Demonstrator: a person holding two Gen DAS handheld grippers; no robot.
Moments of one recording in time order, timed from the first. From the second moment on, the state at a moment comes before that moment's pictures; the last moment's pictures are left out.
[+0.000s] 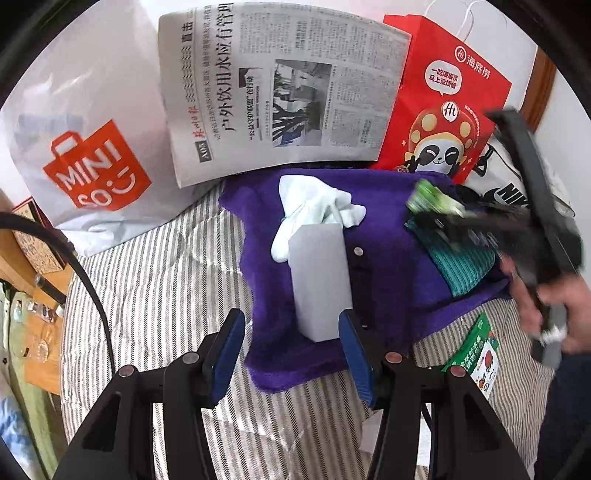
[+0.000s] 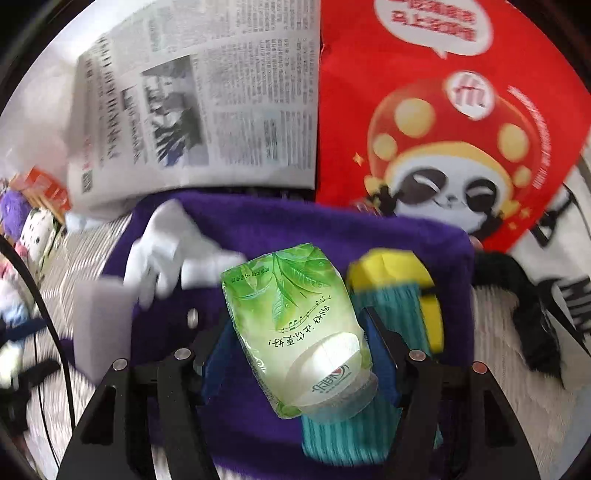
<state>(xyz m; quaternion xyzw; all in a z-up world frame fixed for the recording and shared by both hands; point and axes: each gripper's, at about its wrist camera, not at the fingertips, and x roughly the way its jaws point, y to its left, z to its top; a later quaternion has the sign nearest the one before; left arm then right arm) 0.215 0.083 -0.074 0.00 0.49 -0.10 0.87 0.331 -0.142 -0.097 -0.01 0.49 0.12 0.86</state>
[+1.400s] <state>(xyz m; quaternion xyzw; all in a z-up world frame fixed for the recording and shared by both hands) 0.163 0.064 -0.078 0.00 0.51 -0.15 0.85 0.241 -0.174 -0.064 -0.05 0.48 0.10 0.87</state>
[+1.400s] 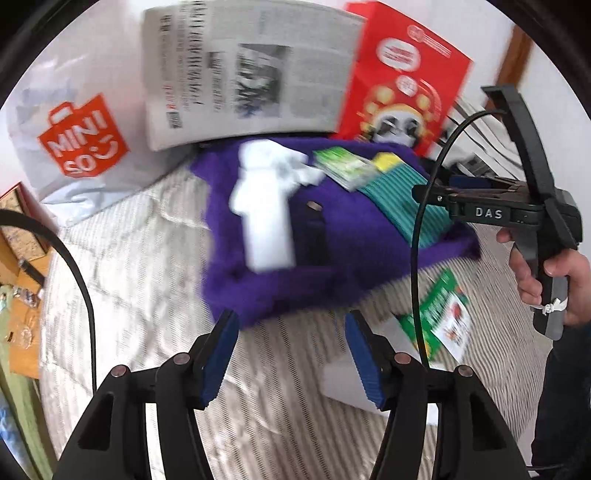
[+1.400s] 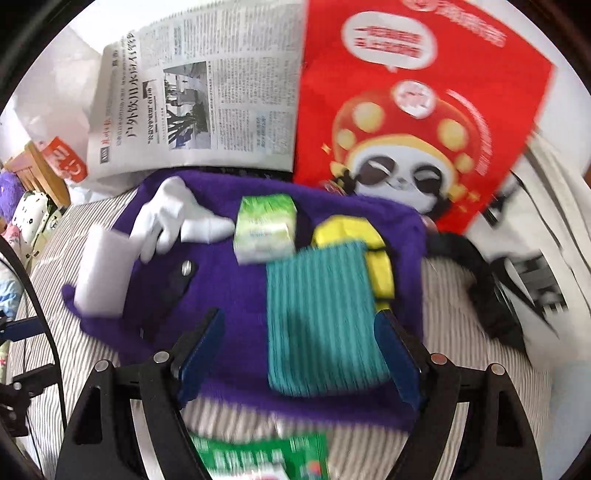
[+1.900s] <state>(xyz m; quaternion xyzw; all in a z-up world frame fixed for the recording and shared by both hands) 0.114 0.008 -0.134 0.02 0.52 -0.26 0.81 0.118 -0.254 -0.090 -0.01 0.49 0.03 0.87</state>
